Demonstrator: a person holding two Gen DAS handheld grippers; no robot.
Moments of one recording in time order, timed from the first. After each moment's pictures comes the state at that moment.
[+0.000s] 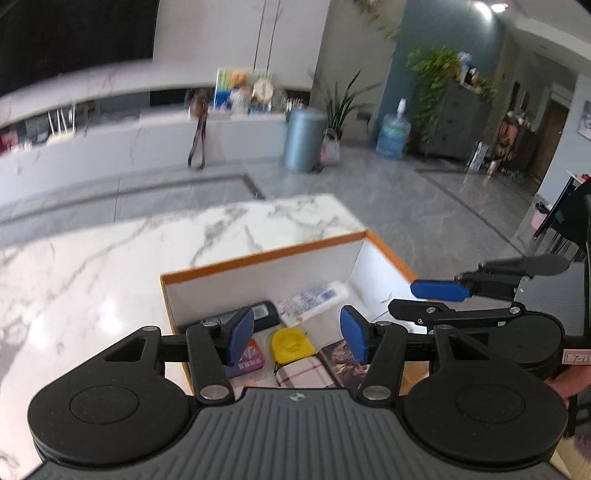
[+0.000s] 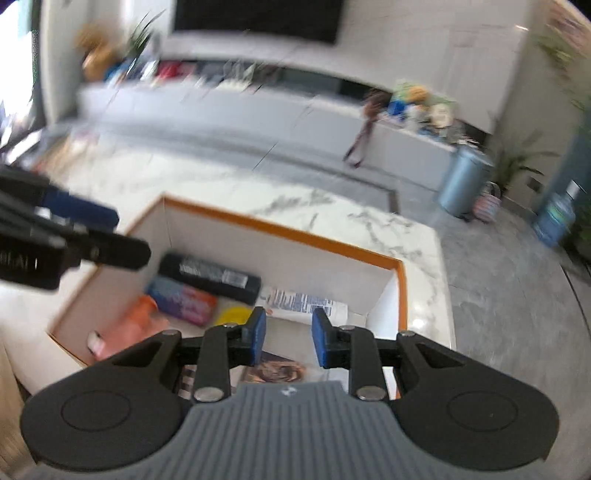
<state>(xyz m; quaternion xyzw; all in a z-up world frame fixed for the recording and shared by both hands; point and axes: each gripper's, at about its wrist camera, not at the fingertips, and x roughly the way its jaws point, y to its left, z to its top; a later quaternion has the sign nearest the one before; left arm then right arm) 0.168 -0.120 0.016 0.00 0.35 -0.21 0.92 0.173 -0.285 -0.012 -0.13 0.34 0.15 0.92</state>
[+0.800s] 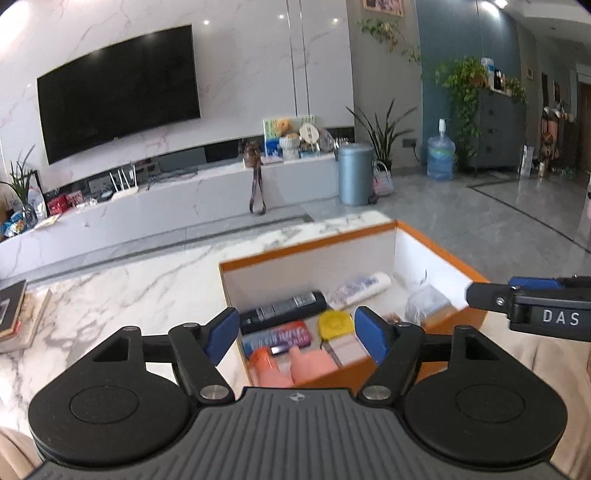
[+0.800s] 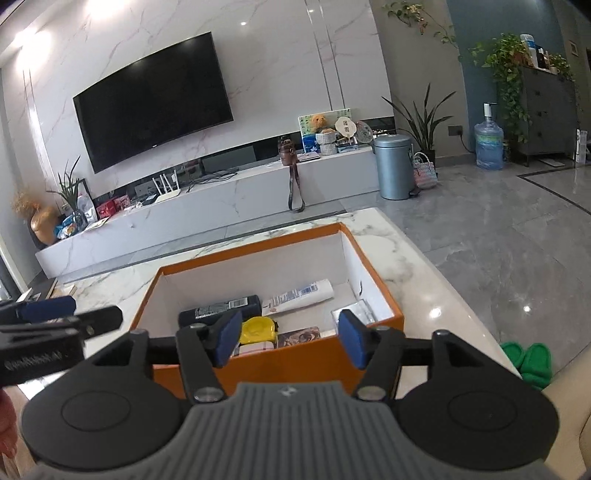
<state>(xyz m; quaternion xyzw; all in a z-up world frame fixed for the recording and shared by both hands) 0.091 -0.149 -0.013 0.07 0.27 -0.10 0.96 0.054 -0.329 -0.027 0.10 0.25 0.06 0.96</state>
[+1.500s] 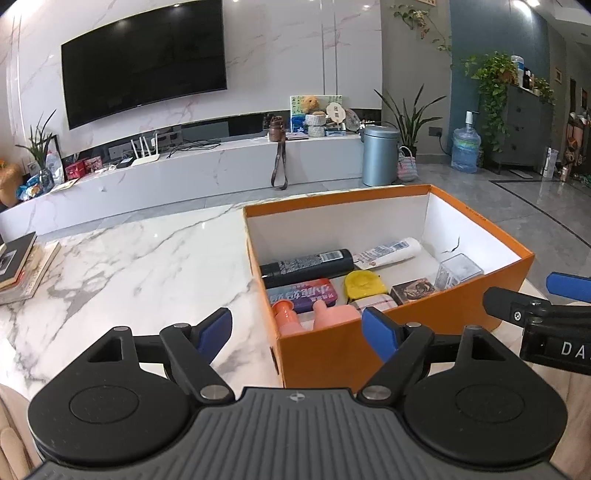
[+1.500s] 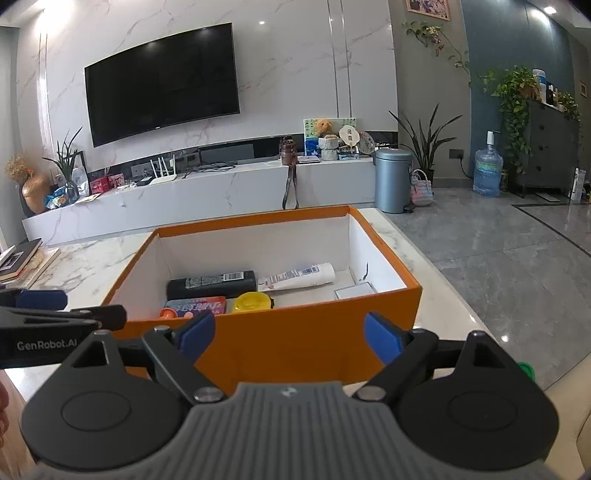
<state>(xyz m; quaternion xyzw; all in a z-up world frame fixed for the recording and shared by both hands) 0.081 -0.117 -0.058 0.04 0.29 -0.05 0.95 0.048 -0.303 -0.071 0.03 0.24 0.04 0.97</state>
